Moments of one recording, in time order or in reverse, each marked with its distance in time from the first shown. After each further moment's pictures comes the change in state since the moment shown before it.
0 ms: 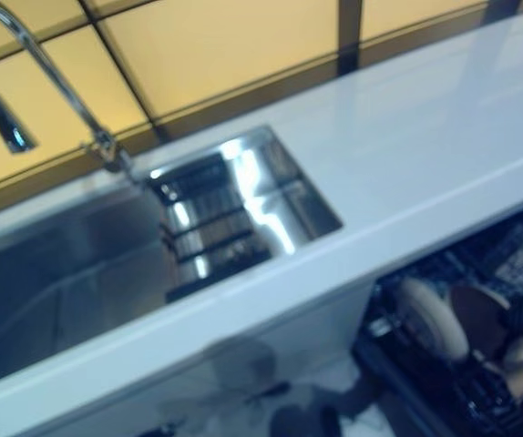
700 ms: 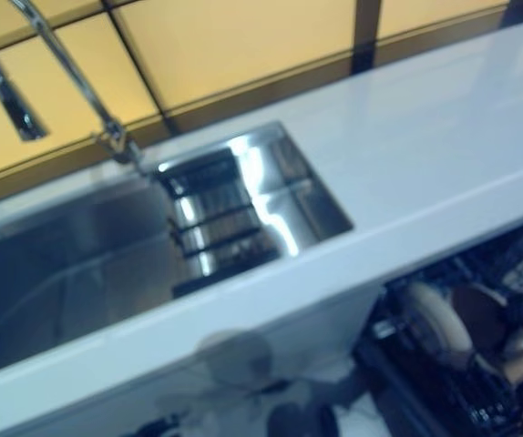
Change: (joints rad) left arm -0.033 0.000 -0.016 -0.003 0.001 0.004 0.000; right arm -0.085 0.005 0.037 0.088 -0.016 0.004 0.088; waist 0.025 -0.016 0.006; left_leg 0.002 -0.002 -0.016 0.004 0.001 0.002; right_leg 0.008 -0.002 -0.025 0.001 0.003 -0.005
